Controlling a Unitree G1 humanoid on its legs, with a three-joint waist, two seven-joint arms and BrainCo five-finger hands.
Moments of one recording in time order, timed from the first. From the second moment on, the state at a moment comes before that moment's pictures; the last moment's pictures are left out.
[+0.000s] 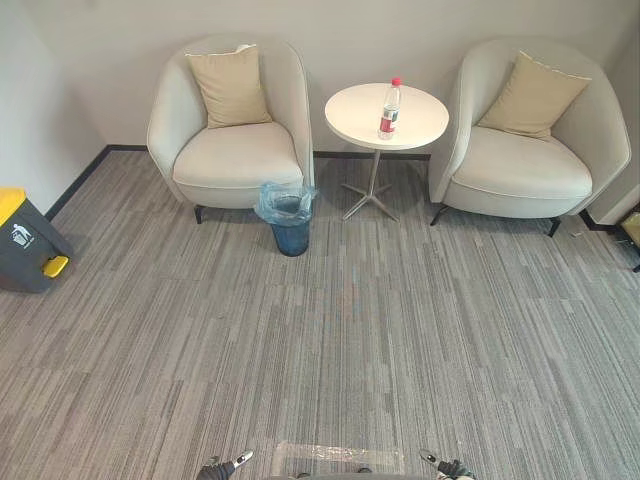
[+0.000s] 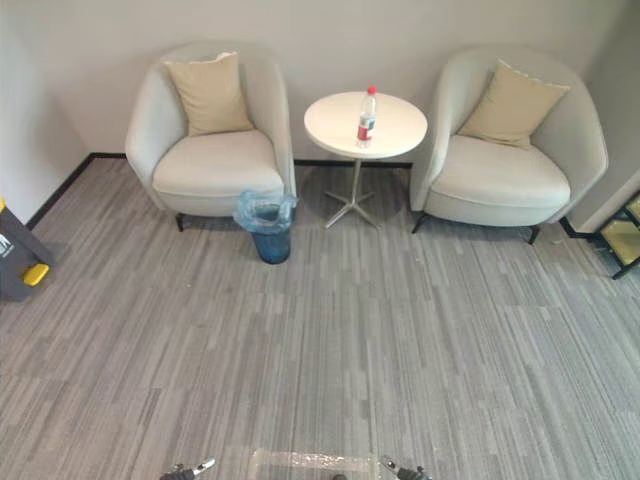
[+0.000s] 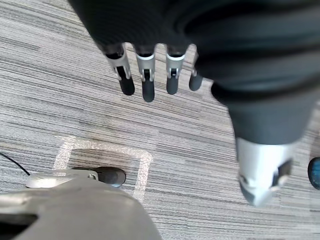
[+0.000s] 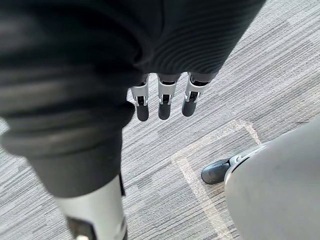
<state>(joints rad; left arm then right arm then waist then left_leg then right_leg) 0.13 0.10 0.14 1.10 0.01 0.00 0.11 0.05 -0.02 -0.46 1.13 0.12 0.00 -0.14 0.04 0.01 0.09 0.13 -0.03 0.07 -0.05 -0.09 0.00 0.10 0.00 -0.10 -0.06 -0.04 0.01</state>
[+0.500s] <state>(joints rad) 0.12 0.11 0.12 1.11 0.02 0.00 0.11 0.05 -0.02 -0.45 1.13 0.12 0.00 -0.14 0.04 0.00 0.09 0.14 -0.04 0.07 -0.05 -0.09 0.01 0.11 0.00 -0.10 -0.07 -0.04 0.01</state>
